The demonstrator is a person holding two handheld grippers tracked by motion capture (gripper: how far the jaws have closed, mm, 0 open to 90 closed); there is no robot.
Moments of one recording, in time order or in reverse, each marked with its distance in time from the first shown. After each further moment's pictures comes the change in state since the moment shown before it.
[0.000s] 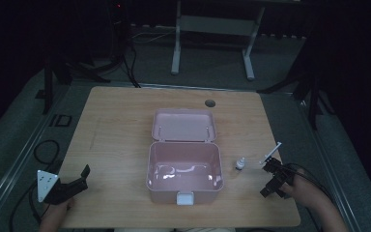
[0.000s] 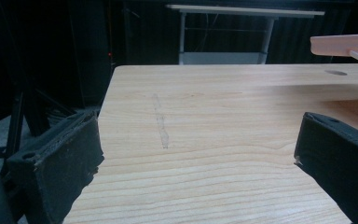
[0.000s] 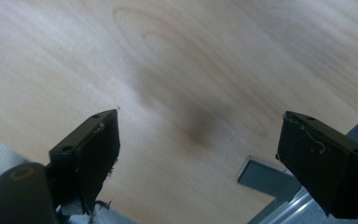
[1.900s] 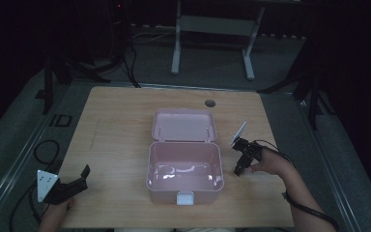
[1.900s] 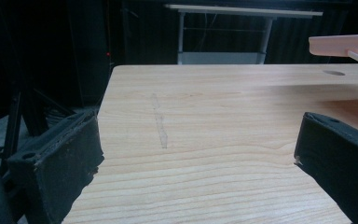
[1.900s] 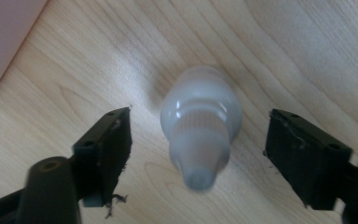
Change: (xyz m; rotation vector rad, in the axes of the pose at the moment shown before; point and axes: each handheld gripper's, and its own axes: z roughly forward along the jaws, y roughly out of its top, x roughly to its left) left arm 0.000 0.000 0.000 -0.001 -0.006 0.000; right arm 0.011 0.113 0.012 0.036 0.069 -0.127
